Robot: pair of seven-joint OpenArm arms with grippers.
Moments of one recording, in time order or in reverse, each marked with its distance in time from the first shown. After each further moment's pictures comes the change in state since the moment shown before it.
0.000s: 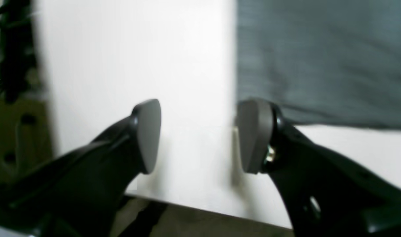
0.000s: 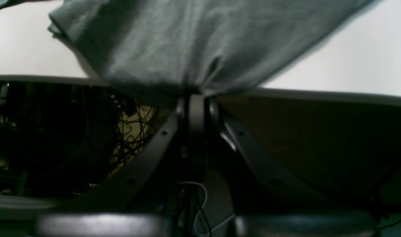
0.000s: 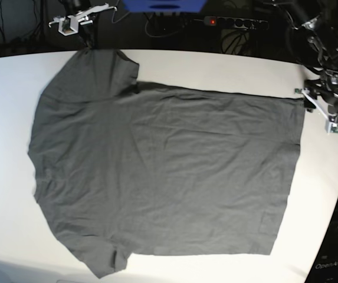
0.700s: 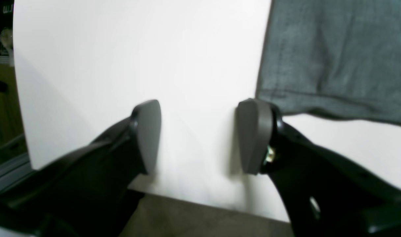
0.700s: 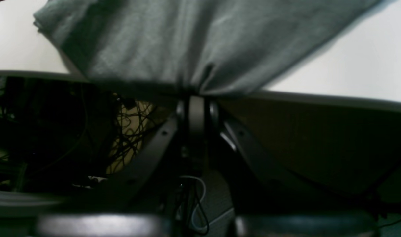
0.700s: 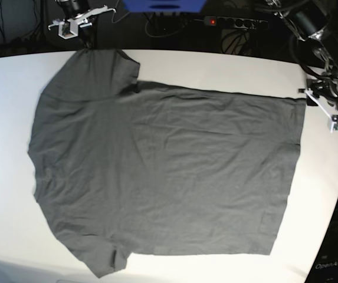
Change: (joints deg) left arm -4.0 -2.0 -1.9 -7.8 -0.6 0.0 7.1; right arm 1.0 0.8 0.0 0.0 0.0 0.3 -2.8
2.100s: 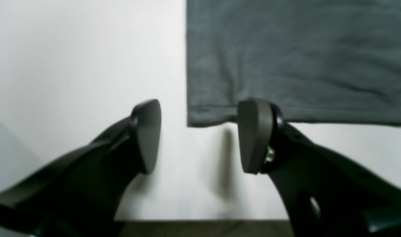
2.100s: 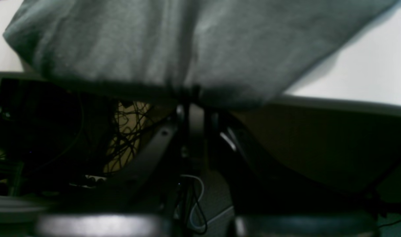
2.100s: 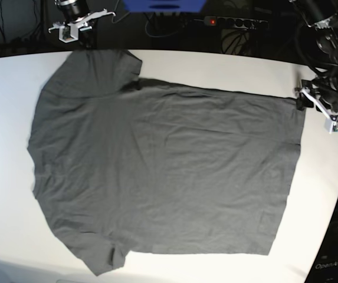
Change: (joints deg) left arm 6.3 -5.0 6.7 1.8 -22.6 0.4 0.4; right arm 2.3 0.2 0.0 -2.6 0.0 0.0 -0.7
